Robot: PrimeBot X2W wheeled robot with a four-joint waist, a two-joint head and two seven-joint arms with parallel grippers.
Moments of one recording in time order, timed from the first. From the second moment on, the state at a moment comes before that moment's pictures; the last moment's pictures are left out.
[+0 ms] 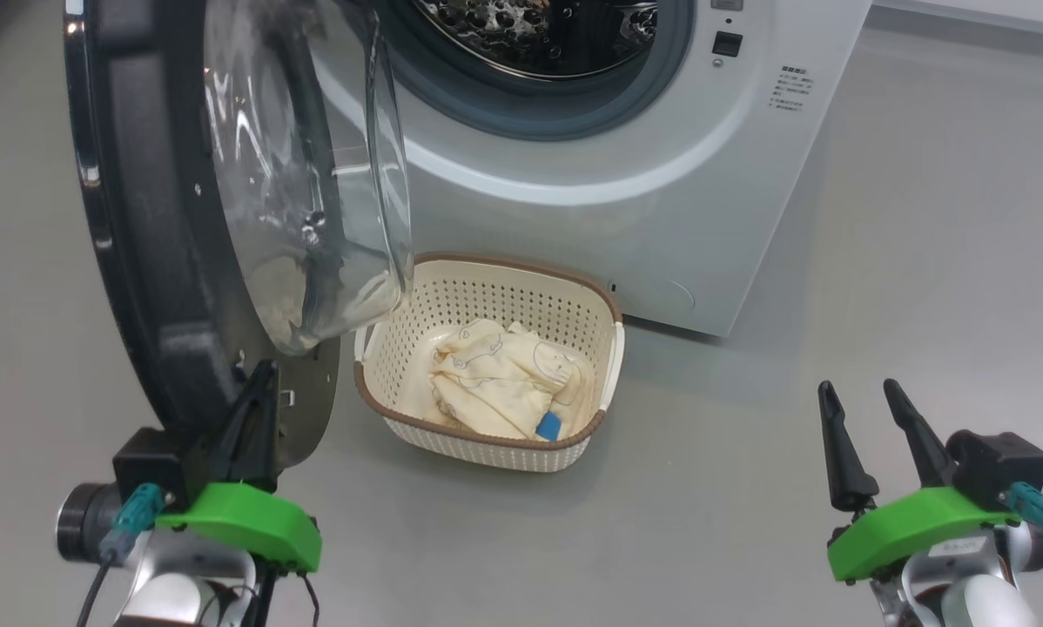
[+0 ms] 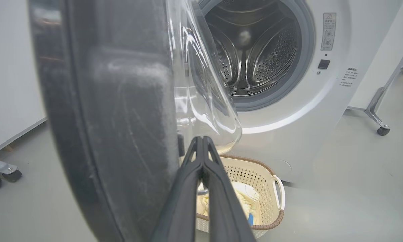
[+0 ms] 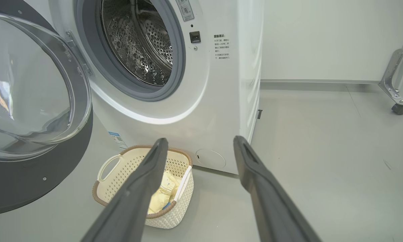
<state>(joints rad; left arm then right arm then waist) -0.18 0.27 -0.32 0.06 -0.36 0.08 -0.04 0.02 -0.05 0.02 0.11 0.22 0.12 -0.13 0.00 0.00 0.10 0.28</state>
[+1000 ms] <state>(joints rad) -0.26 0.33 -0.15 0.32 -0.49 0.08 -0.15 0.01 -0.05 0.01 0.10 0.21 0.12 -0.10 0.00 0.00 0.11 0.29</state>
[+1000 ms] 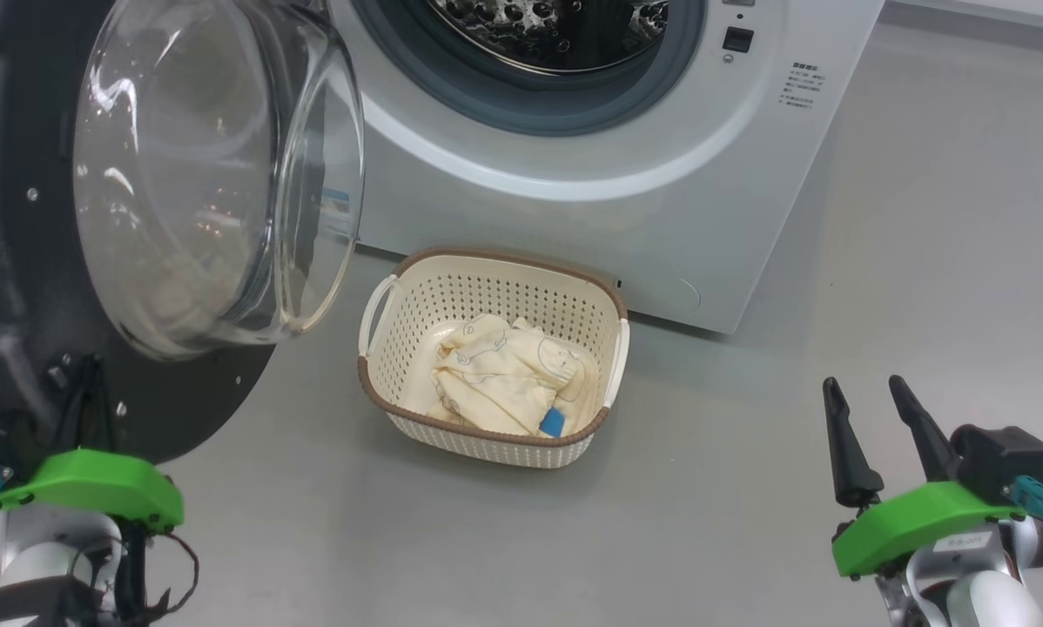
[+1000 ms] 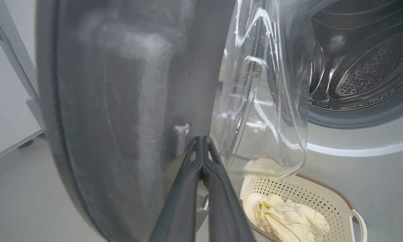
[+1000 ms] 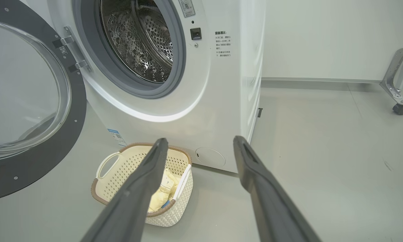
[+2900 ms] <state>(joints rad) -0.35 0.30 0.02 0.50 -0.42 -0.04 -0.25 -0.01 -0.04 0.00 0.09 0.19 0.12 -0.08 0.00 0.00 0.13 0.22</state>
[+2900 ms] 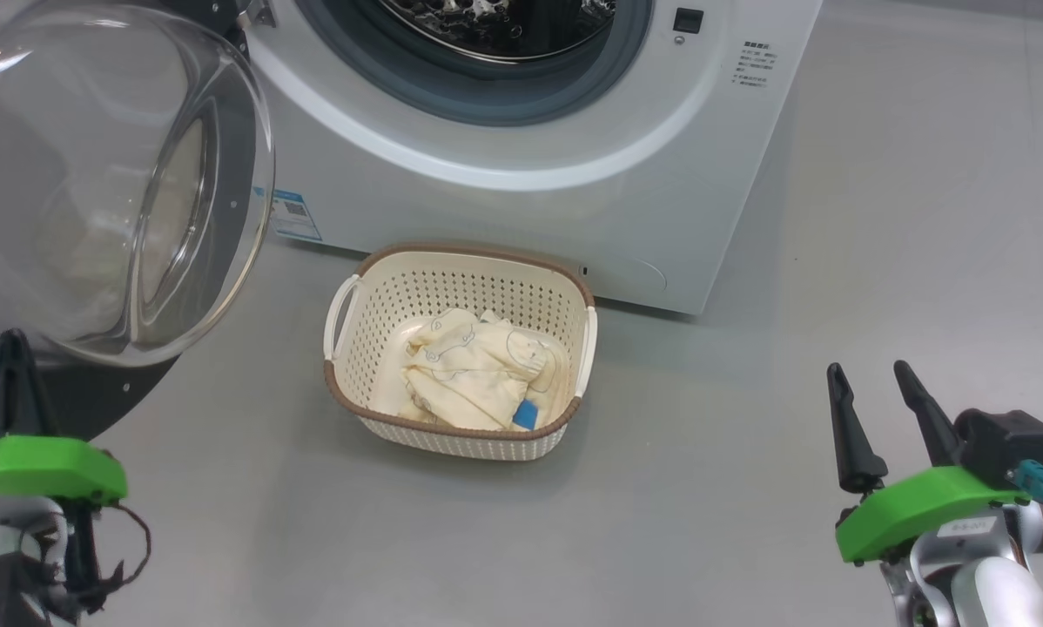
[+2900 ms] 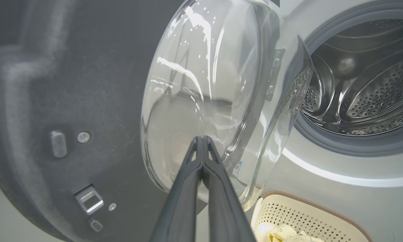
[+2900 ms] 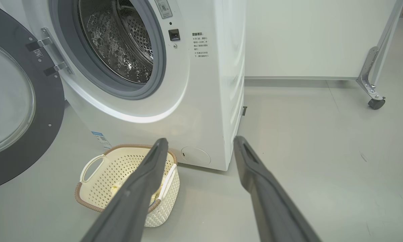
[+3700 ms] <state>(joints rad) -0.22 0.24 -0.14 0.37 -0.40 -0.10 -0.22 -0.01 -0.04 0.02 0.12 0.19 0.12 -0.10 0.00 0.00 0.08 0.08</state>
